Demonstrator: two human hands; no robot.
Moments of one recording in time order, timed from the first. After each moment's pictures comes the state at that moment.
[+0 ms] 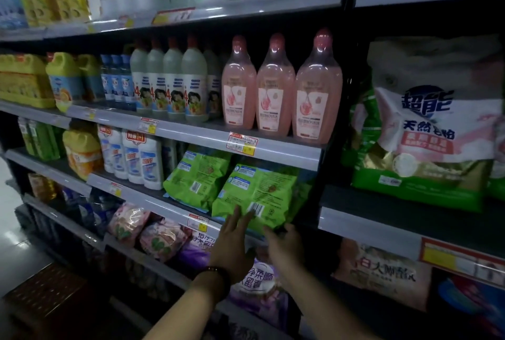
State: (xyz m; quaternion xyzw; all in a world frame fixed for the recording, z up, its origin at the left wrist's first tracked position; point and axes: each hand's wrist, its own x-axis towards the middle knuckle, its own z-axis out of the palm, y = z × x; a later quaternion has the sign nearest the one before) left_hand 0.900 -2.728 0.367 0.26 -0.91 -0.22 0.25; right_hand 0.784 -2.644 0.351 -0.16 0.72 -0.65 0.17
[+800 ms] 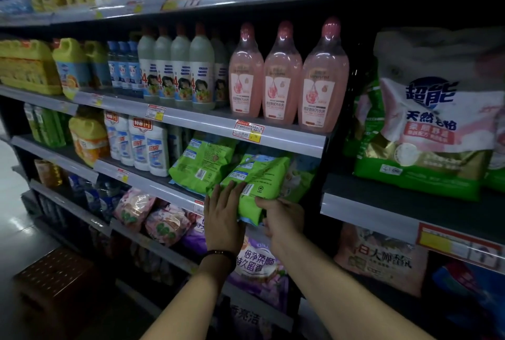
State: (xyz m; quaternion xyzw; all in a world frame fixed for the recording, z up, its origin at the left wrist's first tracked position) left_hand 0.910 -2.730 0.377 0.30 -0.84 -0.11 0.43; right_hand 0.843 -2.616 0.458 -0.10 0.59 -0.75 0.27
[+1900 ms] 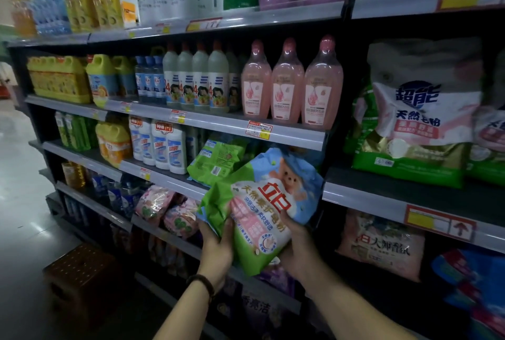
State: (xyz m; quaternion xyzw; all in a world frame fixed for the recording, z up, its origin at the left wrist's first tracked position) left_hand 1.000 -2.671 0.358 0.29 -0.53 -0.66 0.44; right_hand 0.855 -2.574 0.379 -0.14 0.37 -0.82 0.42
